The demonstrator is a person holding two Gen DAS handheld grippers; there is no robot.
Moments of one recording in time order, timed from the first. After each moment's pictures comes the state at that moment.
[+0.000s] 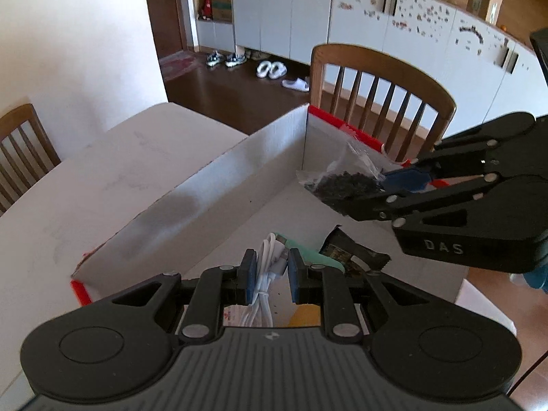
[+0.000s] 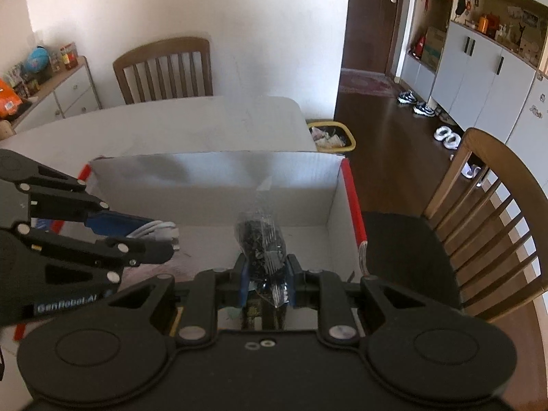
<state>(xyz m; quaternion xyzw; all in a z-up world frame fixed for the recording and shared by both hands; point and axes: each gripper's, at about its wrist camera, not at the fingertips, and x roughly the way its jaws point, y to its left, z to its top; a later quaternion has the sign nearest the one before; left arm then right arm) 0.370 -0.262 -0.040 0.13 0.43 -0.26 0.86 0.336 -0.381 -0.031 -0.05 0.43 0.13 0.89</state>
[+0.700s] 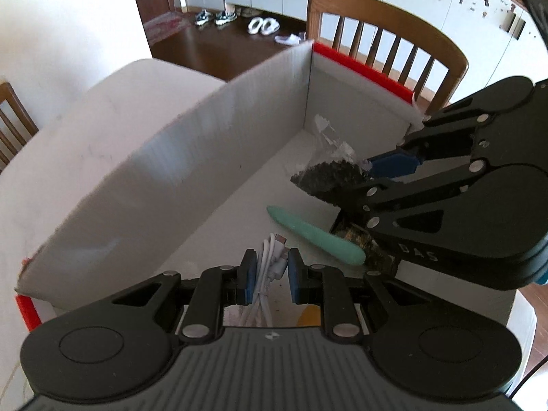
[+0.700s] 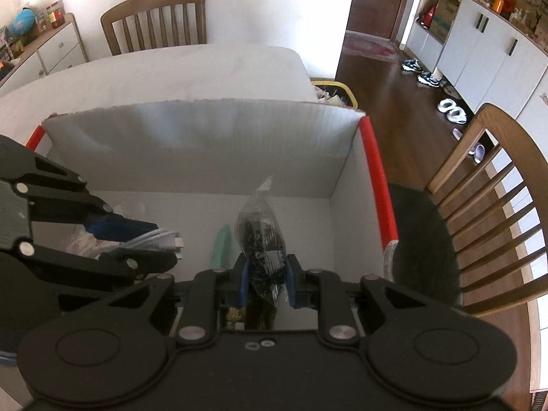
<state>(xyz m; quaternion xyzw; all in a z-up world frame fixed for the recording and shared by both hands) 0.402 -0.282 -0.088 0.16 0.50 -0.26 0.81 0.368 -0.371 -0.079 -0.09 0.49 0.13 0.86</state>
